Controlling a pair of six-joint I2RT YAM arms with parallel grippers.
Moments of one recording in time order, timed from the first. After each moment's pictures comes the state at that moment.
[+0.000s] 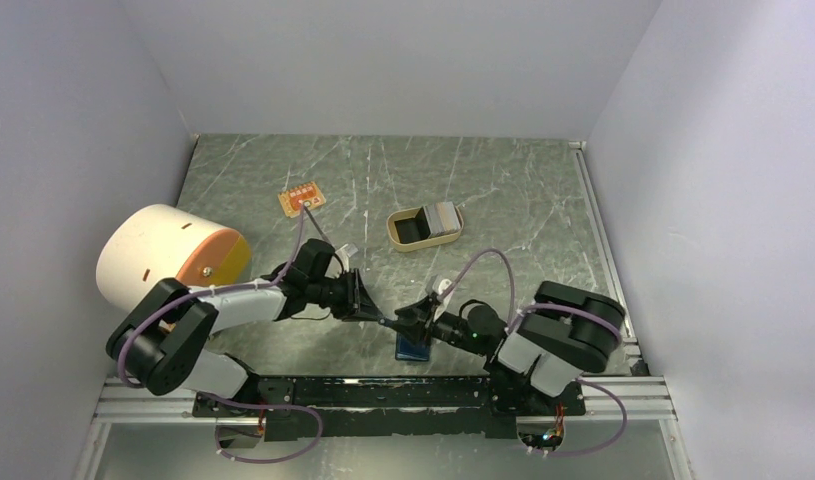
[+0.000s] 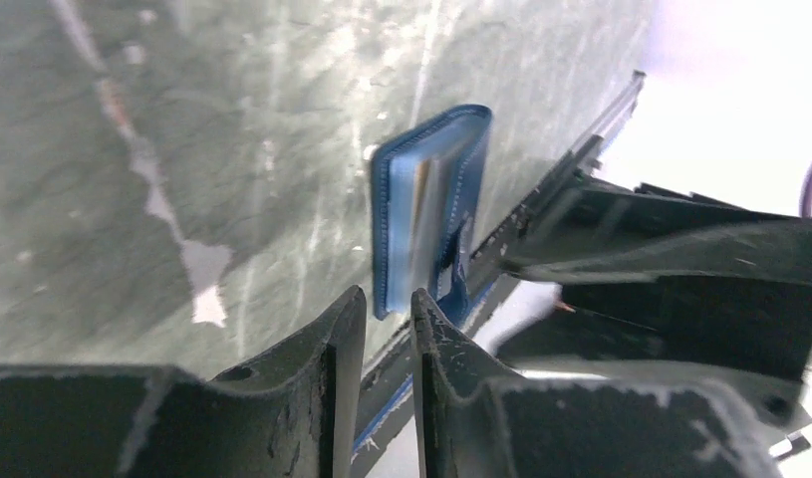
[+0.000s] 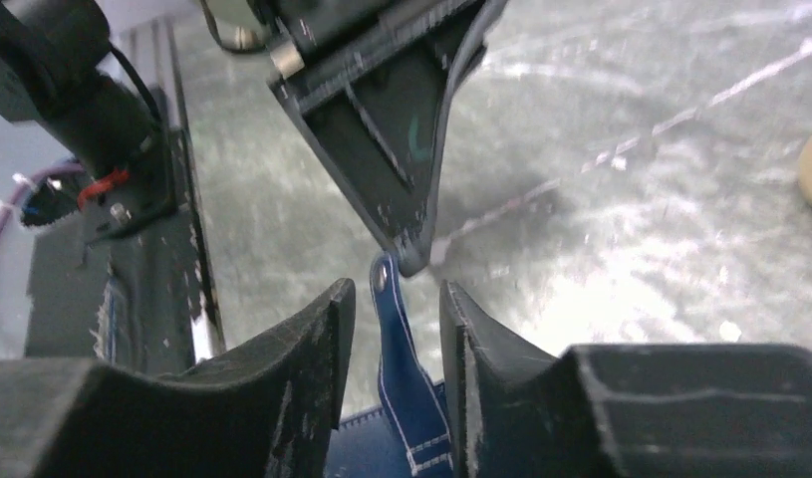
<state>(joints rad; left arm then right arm) -0.61 1.43 0.48 0.17 0.63 -0.91 1.01 1.64 0.05 1.53 -0.16 0.19</state>
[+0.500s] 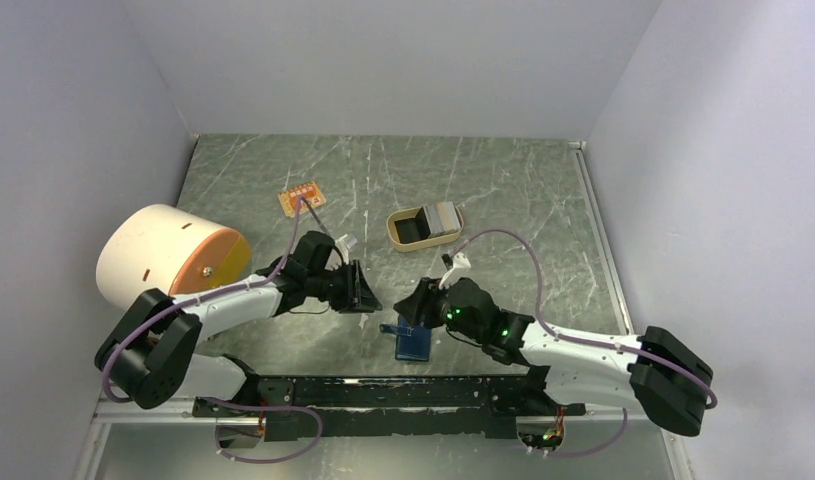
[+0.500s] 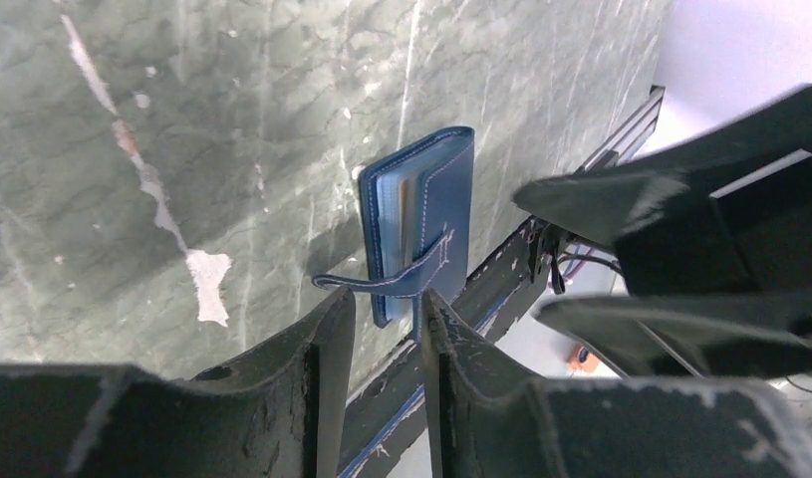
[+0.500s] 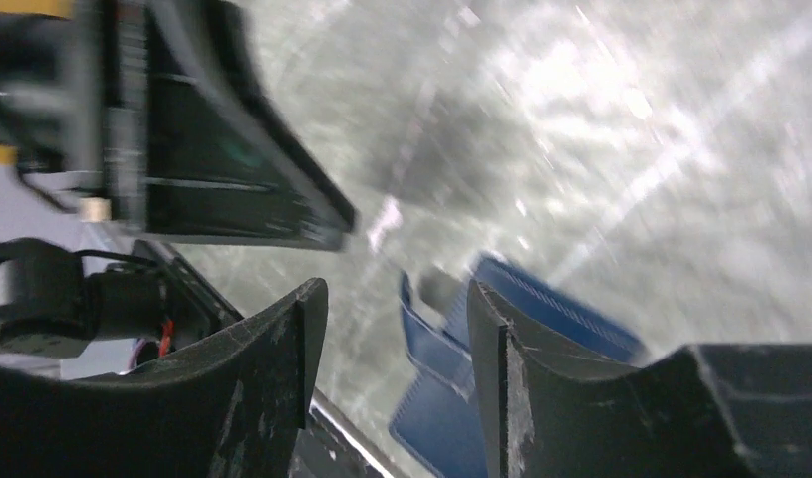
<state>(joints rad) -0.62 1.34 0.55 0.01 0.52 -0.84 1.01 1.06 0.33 0.38 0.15 0.73</state>
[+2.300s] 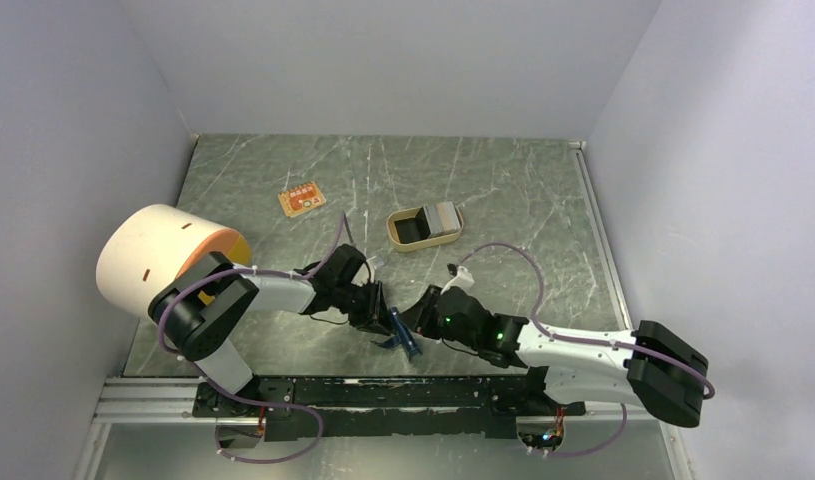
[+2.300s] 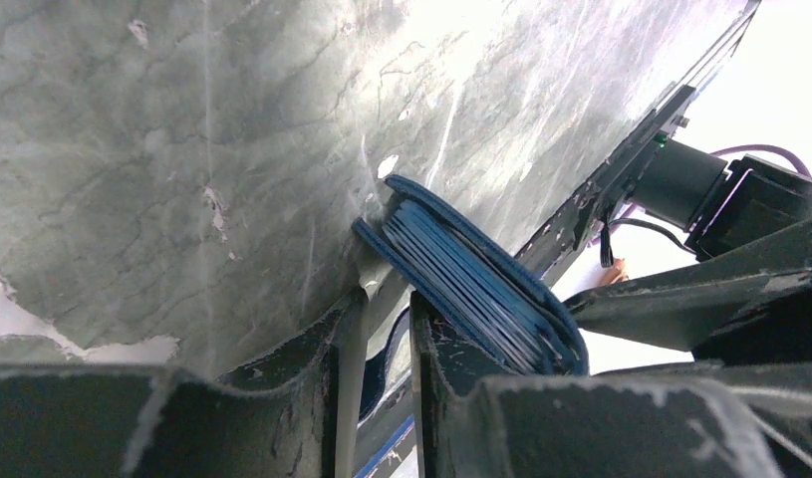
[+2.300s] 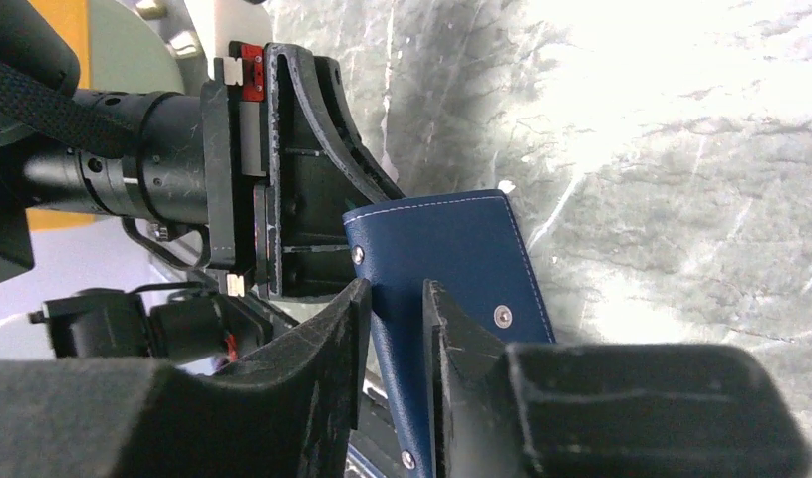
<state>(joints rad) -0.76 1.64 0.61 0.10 0.57 -0.86 1.08 1.06 0.32 0.18 0.24 1.16</state>
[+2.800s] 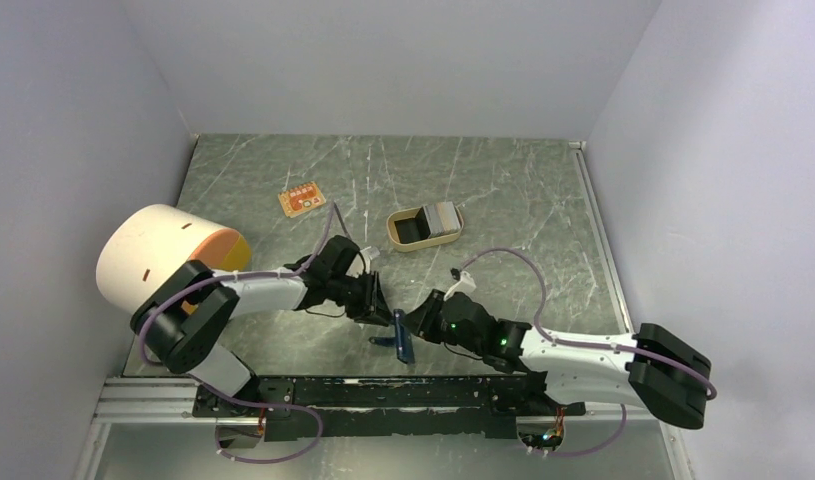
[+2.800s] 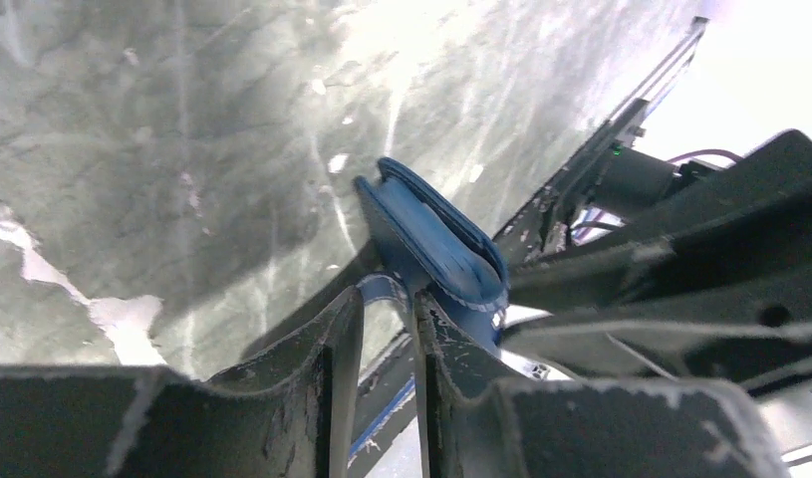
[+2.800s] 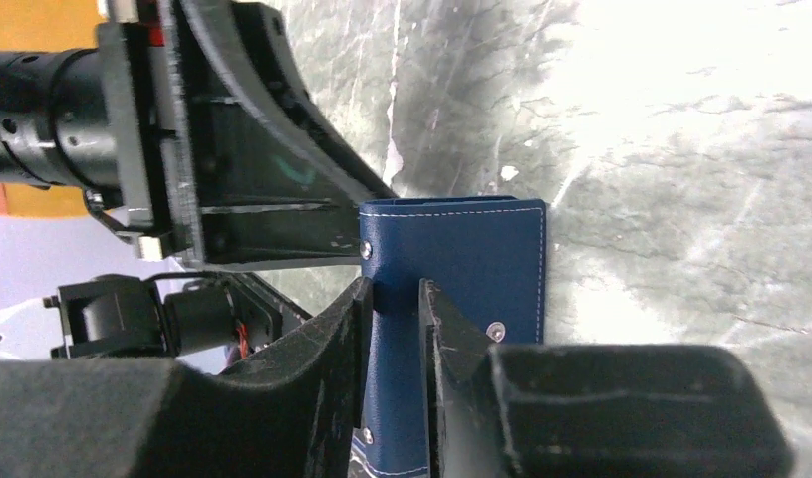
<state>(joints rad) -0.72 1.57 0.63 0.03 0.57 -0.85 1.10 1.08 0.30 0.23 0.22 1.15</state>
